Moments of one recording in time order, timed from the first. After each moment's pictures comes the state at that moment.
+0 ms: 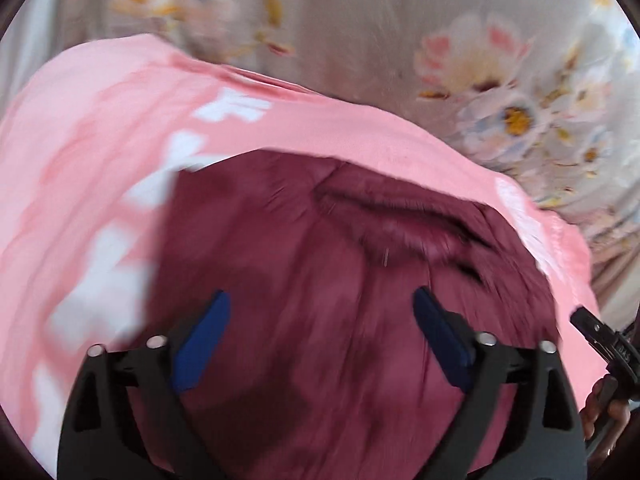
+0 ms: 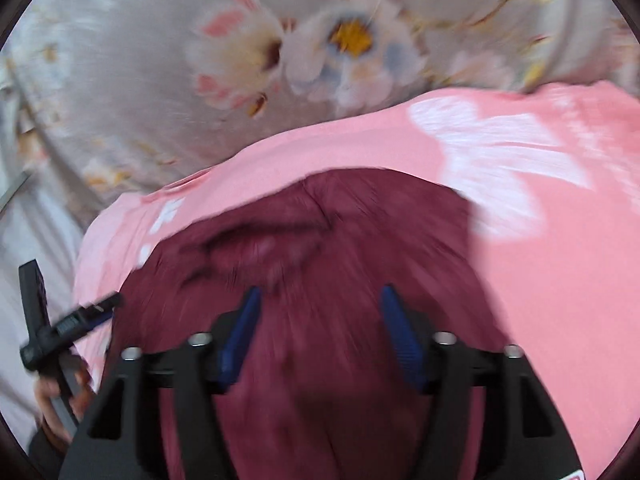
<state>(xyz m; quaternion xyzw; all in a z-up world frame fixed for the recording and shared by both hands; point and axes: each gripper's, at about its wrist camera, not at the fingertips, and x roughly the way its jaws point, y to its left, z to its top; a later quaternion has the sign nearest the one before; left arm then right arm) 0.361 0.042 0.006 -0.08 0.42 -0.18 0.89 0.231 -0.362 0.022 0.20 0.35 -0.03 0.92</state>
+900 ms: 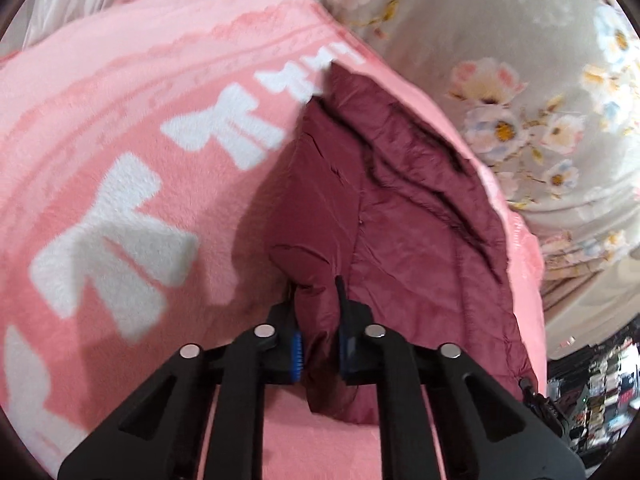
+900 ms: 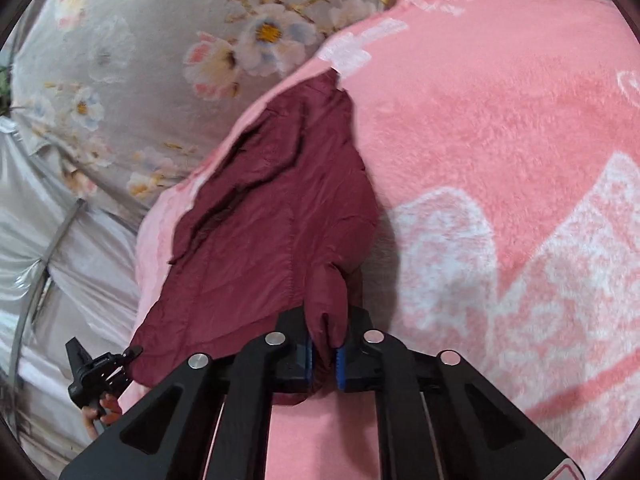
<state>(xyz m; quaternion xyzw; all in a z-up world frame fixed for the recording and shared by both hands) 0.128 0.179 -0.020 -0.24 0.46 -0.15 0.84 -0.053 -0.349 -0.049 0.37 0.33 -0.01 0.87</state>
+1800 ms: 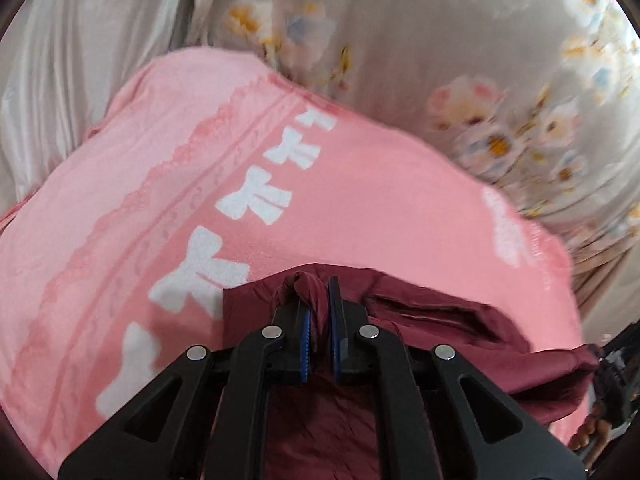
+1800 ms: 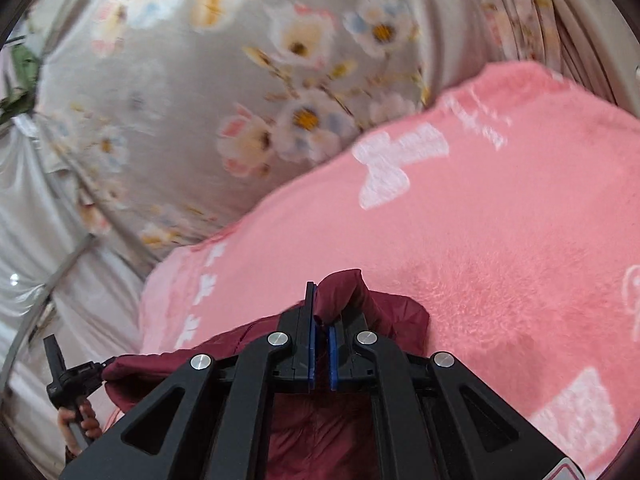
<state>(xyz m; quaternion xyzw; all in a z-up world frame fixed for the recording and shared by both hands) 0.225 0.133 0.058 -0.11 0.42 -0.12 0.89 0.013 -0.400 0.042 0.32 0.25 -0.05 0.91</state>
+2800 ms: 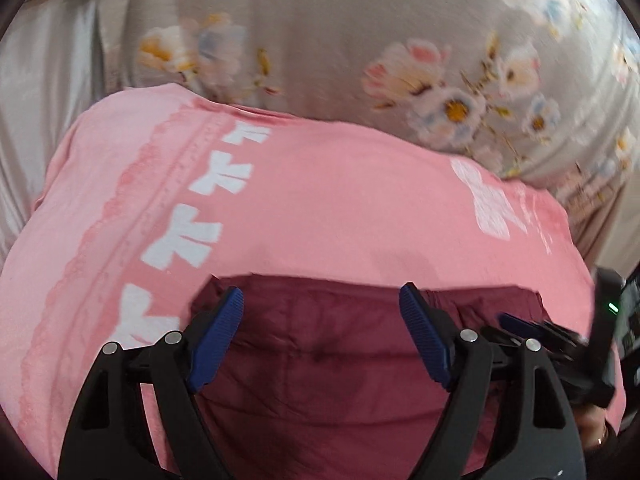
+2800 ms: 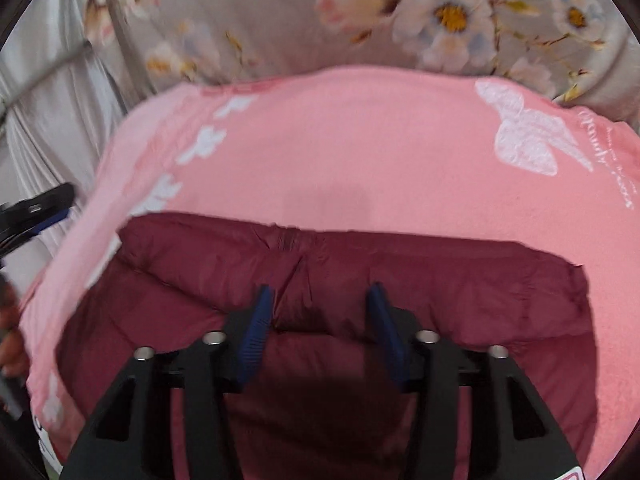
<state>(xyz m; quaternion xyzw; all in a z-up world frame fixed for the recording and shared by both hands) 0.221 0.036 0.065 -0.02 0.38 -0.19 0.91 0.174 -0.217 -0.013 0.08 0.43 0.02 0.90</state>
